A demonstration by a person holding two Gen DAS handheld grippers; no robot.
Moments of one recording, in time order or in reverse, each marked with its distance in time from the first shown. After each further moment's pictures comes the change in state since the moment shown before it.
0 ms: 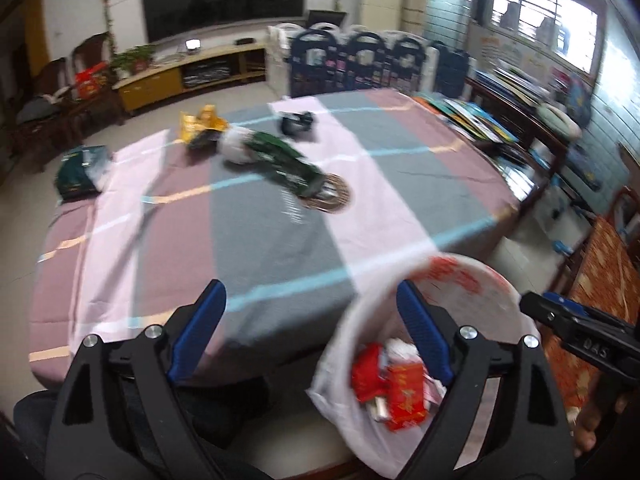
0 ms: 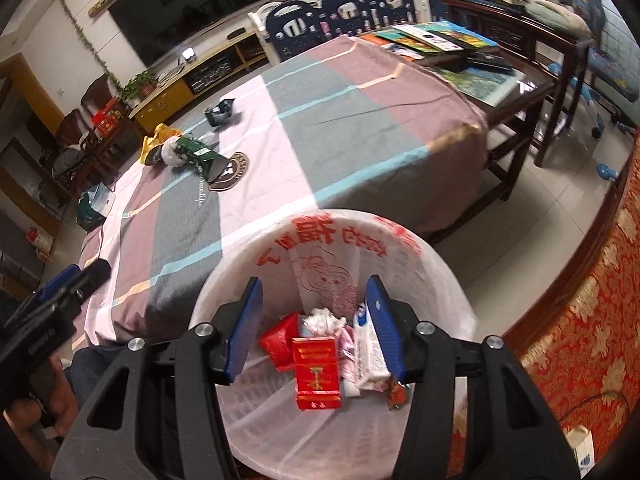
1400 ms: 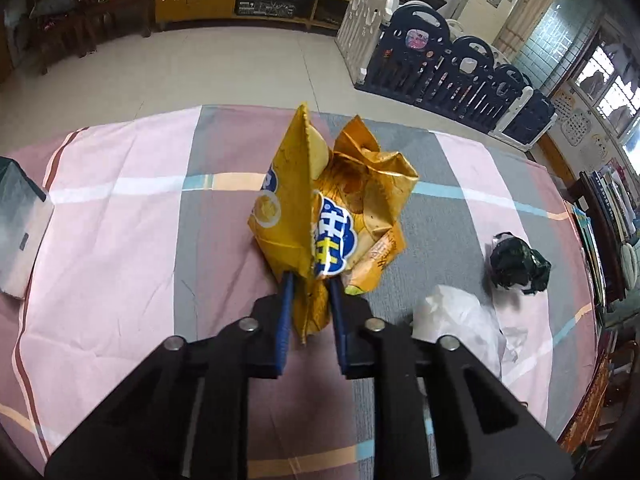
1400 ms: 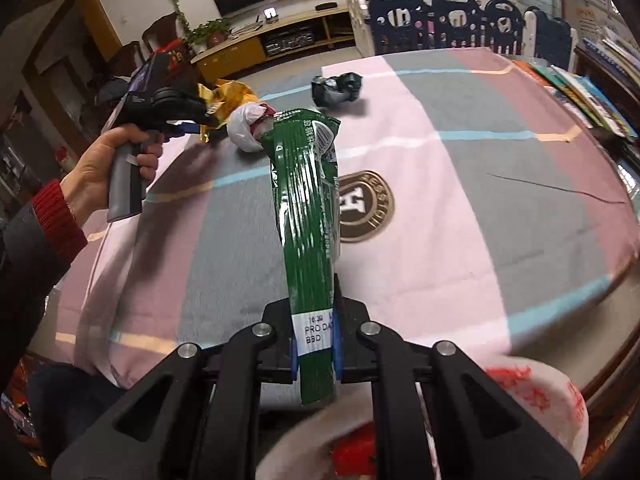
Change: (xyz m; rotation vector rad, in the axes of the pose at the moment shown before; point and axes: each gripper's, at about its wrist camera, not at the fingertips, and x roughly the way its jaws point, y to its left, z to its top) left arm 0.317 0.218 0.191 -0.287 0.179 -0.061; right arm 0.134 0.135 0.063 -0.276 0.041 0.095
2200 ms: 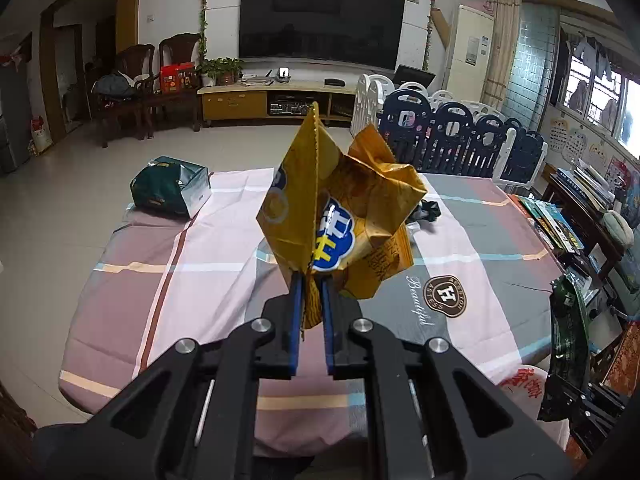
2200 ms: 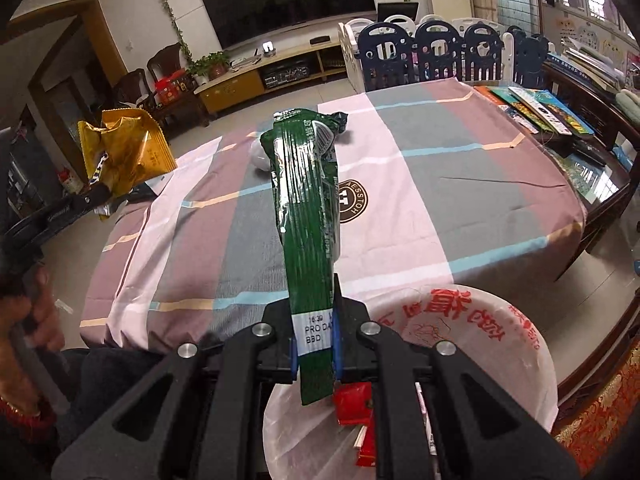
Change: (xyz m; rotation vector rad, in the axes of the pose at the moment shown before) left arm -0.285 -0.062 -0.230 0.059 -0.369 0.161; right arm -0.111 -0.001 -0.051 0.025 -0.123 -0.003
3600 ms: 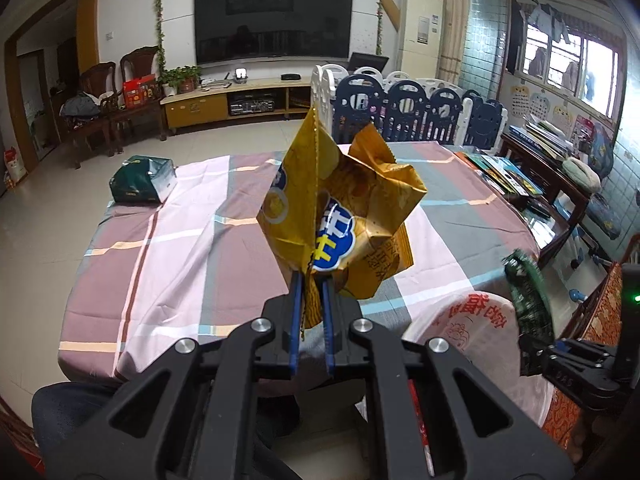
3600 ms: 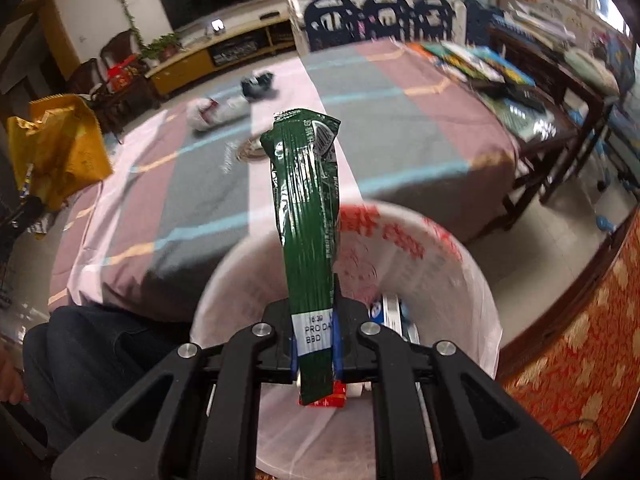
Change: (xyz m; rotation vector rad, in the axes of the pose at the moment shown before) left arm -0.070 -0.053 -0.058 0.138 0.025 -0.099; right arm -0.022 -0.057 -0.055 0.092 0.130 -0.160
